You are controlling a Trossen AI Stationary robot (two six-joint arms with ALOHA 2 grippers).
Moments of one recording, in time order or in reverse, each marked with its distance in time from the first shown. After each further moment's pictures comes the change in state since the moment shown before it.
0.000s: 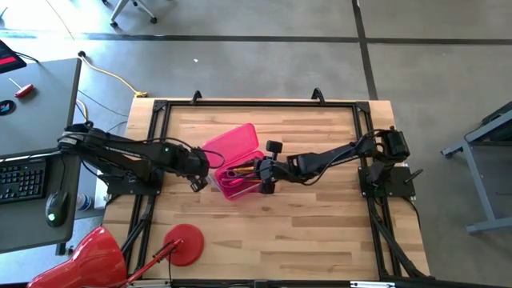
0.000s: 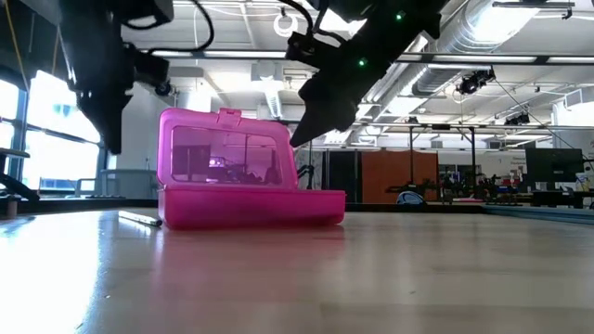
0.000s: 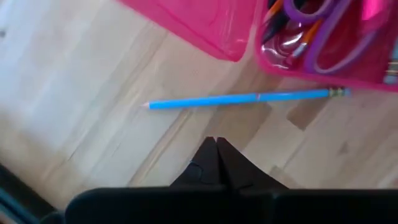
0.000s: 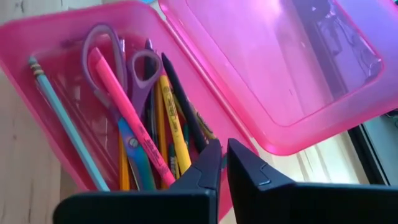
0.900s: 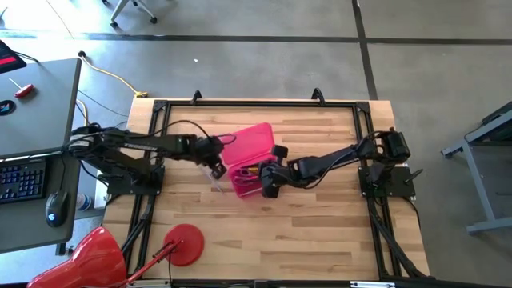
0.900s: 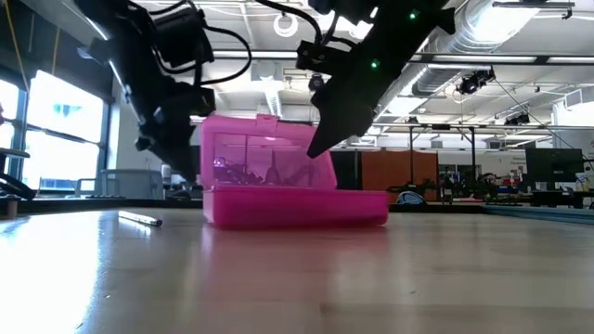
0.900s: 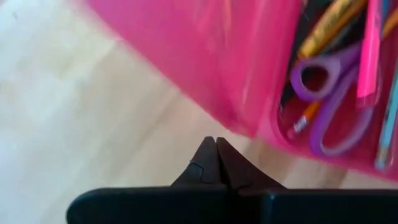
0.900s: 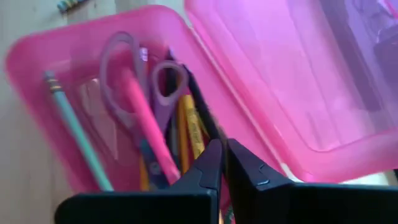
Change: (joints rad) left arm 0.282 0.141 -0.112 0.590 0.141 0.255; right arm 0.042 0.000 0.000 -0.130 0.025 0.151
